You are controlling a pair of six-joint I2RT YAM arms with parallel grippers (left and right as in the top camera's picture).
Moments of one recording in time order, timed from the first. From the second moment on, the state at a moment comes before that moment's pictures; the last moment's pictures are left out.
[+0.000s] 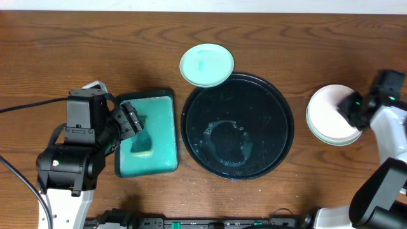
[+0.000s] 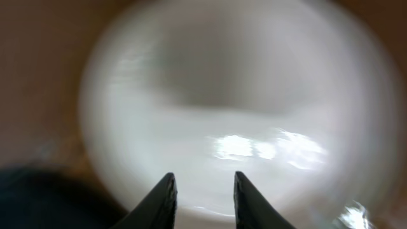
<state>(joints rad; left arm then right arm) -0.10 0.99 1.13 -1.05 -0.03 -0.49 -0.37 1.63 1.08 -0.60 -0.12 0.46</state>
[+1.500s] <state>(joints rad) -0.10 0.99 1.13 -1.05 -0.03 -0.49 0.49 1.90 1.08 -0.16 0.04 0.13</state>
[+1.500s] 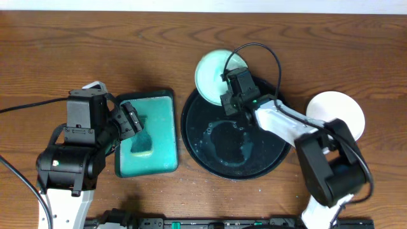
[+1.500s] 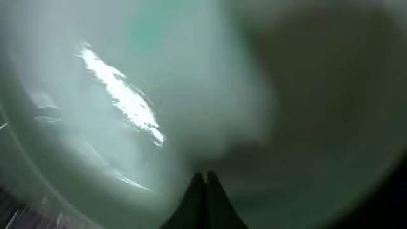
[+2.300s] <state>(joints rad) -0.10 0.99 1.13 -1.05 -0.03 -0.49 0.44 1.59 1.08 -0.55 0.01 0.23</state>
